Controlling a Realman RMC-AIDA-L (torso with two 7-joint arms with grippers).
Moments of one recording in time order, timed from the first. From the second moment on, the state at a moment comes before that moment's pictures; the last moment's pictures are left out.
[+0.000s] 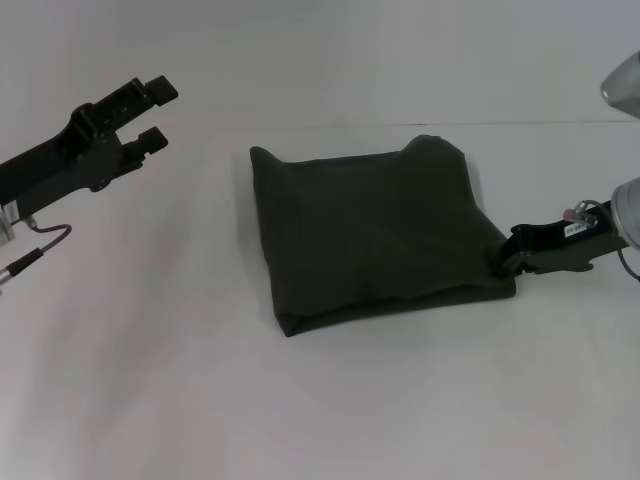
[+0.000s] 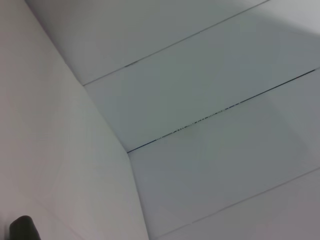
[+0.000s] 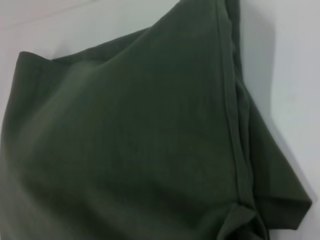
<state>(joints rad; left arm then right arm) -0.50 -2.09 0.60 0.67 1.64 1.36 -2.29 0.82 1.98 -0.91 -0.63 -2.52 -1.22 2.75</state>
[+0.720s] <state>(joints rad) -0.49 -2.07 0.60 0.67 1.72 1.42 -2.31 0.75 1.89 -0.59 -0.87 -2.49 -1.43 2.71</state>
